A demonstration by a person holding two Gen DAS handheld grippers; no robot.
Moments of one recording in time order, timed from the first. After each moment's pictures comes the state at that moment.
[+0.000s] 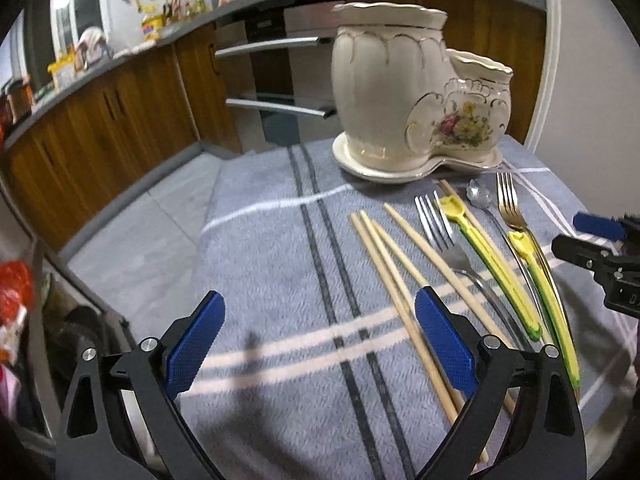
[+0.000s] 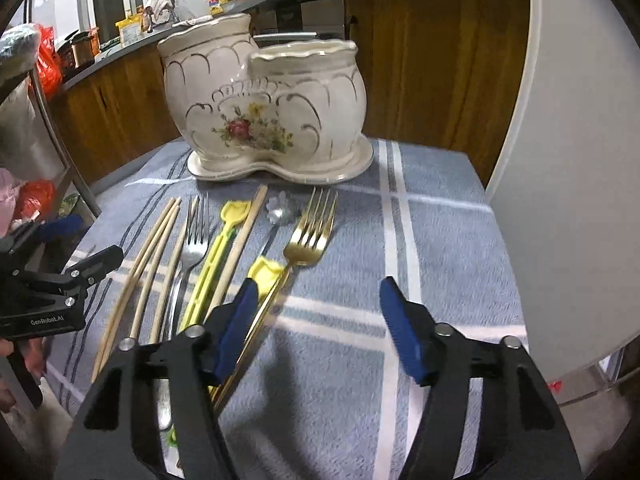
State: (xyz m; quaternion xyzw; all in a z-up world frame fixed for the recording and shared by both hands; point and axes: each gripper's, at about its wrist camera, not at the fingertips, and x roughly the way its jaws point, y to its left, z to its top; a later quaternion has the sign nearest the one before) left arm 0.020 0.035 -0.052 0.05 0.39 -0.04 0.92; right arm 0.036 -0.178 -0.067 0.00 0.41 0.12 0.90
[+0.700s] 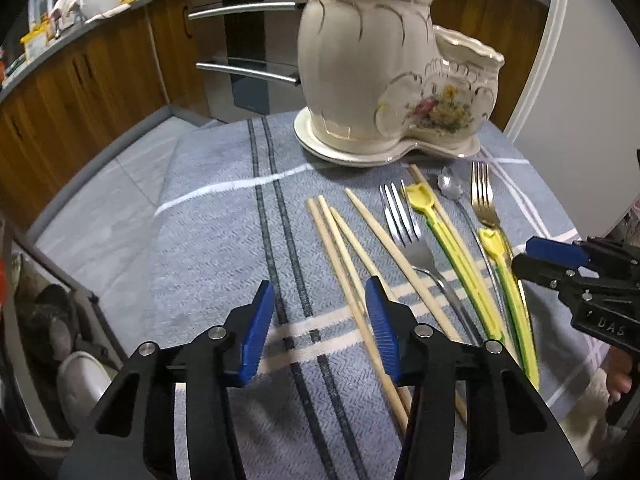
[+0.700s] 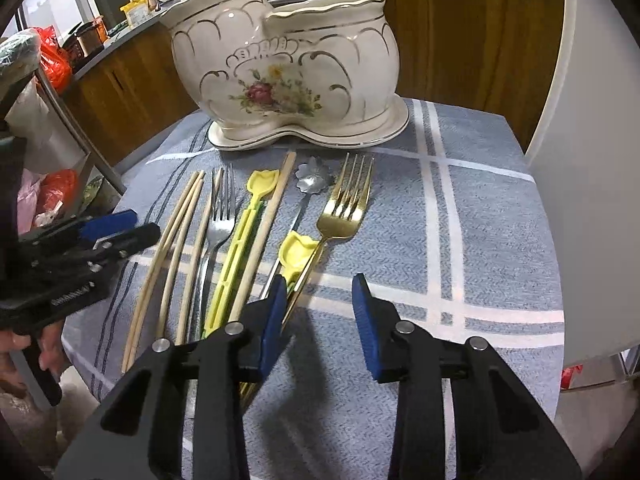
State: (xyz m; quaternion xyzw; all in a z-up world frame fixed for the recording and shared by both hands) left arm 0.042 0.018 -0.055 0.03 0.46 -0.09 0.88; right arm 0.048 -0.166 -0.071 0.01 0.47 0.17 0.86
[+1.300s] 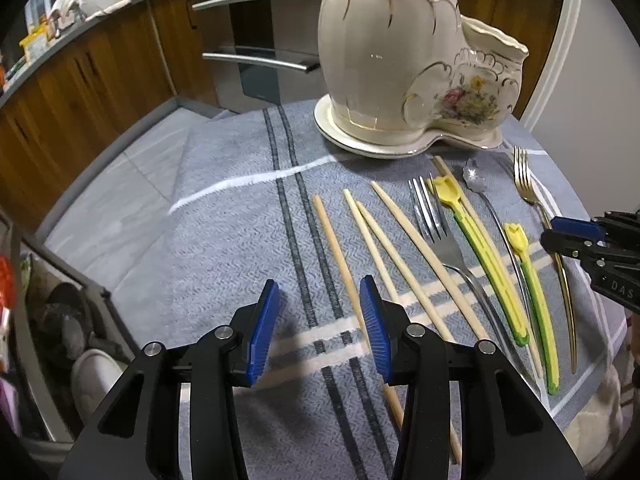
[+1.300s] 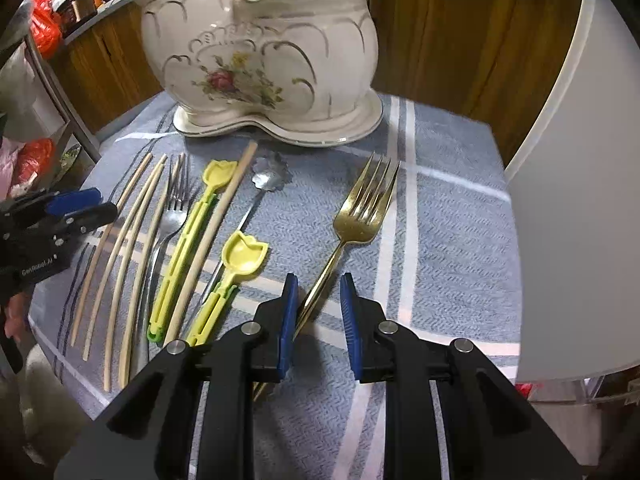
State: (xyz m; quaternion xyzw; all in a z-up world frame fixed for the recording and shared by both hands) left arm 0.058 0.026 -0.057 0.05 0.48 -0.08 0.87; right arm 0.073 -0.185 -0.072 -0.04 0.50 0.15 0.85
